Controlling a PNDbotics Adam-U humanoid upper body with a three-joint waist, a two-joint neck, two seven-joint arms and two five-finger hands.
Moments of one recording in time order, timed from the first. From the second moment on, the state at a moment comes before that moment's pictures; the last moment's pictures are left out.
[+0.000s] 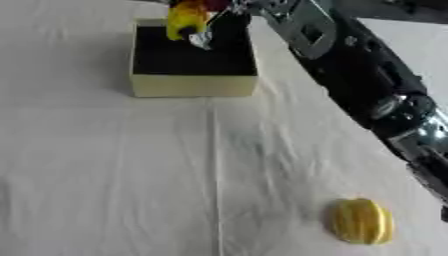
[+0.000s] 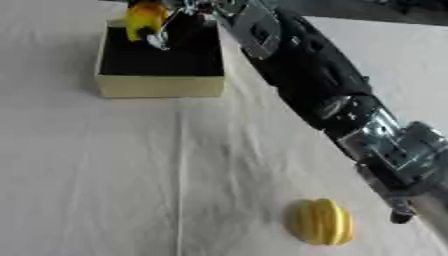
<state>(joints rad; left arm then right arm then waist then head) -0.40 0.42 0.03 -1.98 -0.04 -0.33 0.46 -1.19 -0.46 0.39 -1.10 0.49 -0.16 0.49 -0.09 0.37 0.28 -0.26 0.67</state>
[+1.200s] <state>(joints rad) -0.39 0.40 0.03 -1.98 -0.03 -0.32 0.45 -1.20 -0.44 0.33 -1.00 0.76 -0.23 0.38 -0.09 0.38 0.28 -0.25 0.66</state>
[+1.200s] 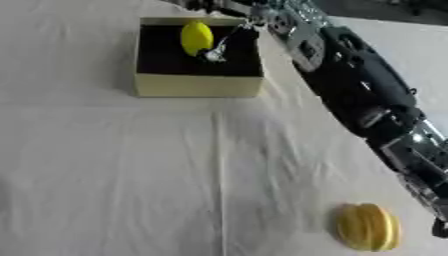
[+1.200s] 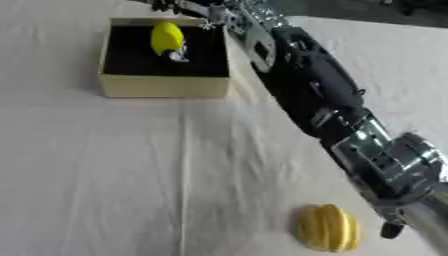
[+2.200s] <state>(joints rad) -0.34 0.41 0.05 -1.98 -0.05 -0.31 0.49 -0.45 -1.17 0.18 -1.98 0.35 -0.15 0.18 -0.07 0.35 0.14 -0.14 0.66</state>
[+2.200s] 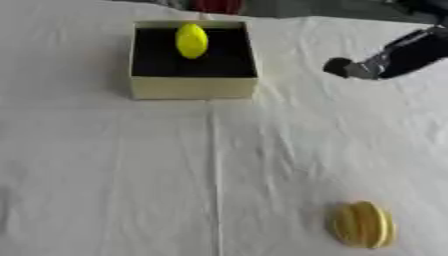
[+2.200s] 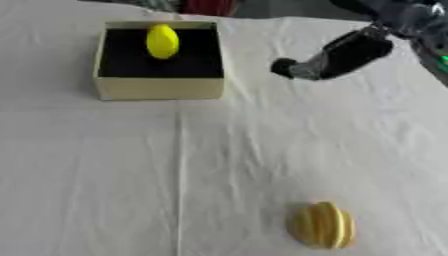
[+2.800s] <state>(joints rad) -0.29 0.41 0.05 -1.98 -0.05 -0.29 0.49 -0.21 -1.18 0.21 -1.98 0.45 -0.27 0.08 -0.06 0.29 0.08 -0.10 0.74</state>
